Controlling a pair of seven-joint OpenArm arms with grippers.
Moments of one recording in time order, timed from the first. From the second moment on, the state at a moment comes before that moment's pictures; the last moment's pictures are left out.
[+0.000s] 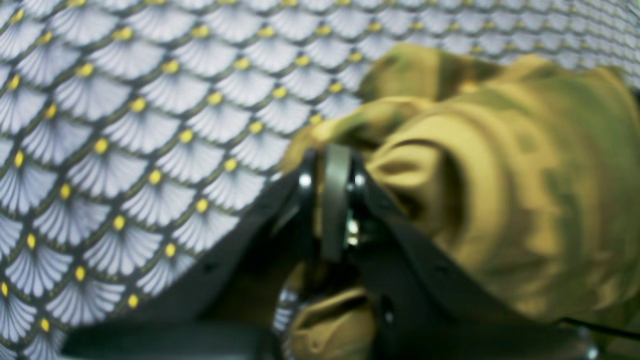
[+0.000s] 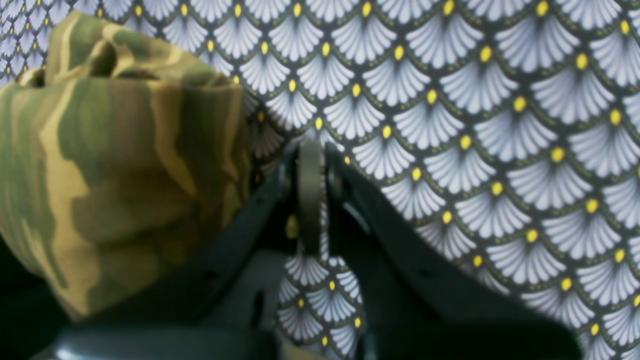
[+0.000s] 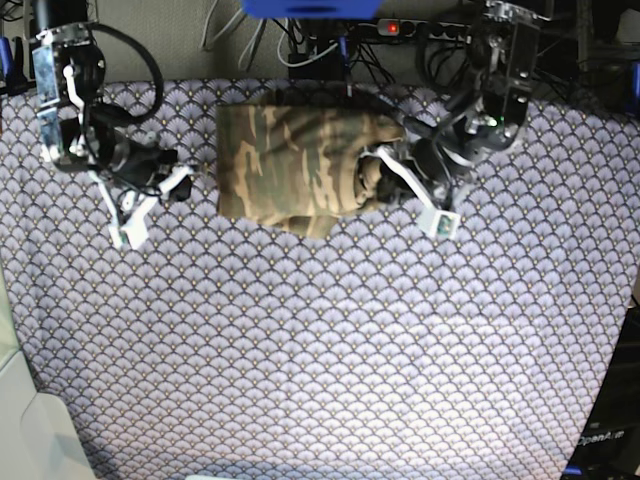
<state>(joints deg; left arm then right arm) 12.1 -11.7 8.2 98.3 -29.3 -8.8 42.2 -11.6 23.5 -1.4 103.5 41.2 -1.4 -56.6</state>
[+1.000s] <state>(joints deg) -9.7 -1.9 10.8 70.5 -29.2 -8.7 41.8 -21.7 19.9 -11.0 114.9 30.5 -1.4 -55.0</state>
